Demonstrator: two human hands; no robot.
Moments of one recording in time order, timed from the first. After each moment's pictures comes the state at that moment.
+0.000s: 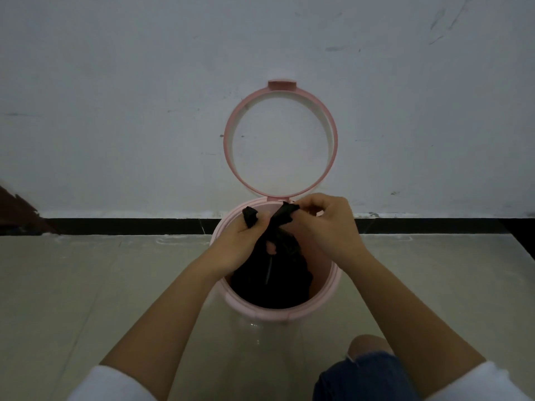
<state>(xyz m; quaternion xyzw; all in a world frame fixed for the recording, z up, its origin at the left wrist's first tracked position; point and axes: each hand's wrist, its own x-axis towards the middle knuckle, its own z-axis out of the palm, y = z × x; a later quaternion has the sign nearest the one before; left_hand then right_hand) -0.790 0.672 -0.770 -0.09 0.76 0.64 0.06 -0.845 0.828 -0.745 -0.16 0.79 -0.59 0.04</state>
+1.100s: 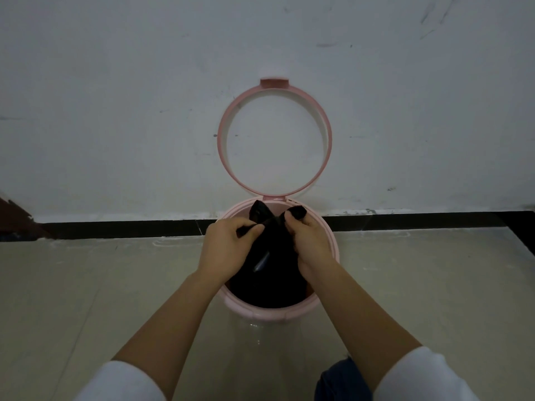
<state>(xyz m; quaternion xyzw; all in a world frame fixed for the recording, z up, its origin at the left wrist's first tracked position) -0.793 0.668 -0.801 -0.13 0.88 0.44 -0.13 -0.854 0.802 -0.820 0.13 0.58 -0.78 0.20</state>
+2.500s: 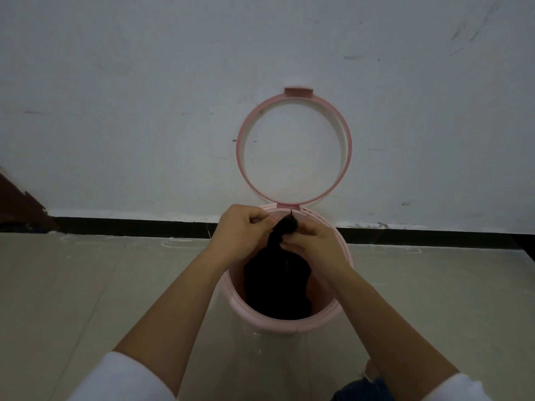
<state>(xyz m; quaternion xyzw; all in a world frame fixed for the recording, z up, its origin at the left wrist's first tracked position) -0.807 0.652 -0.768 -0.14 0.83 0.53 -0.05 -0.847 0.801 -0.799 -0.06 0.67 -0.71 0.21</state>
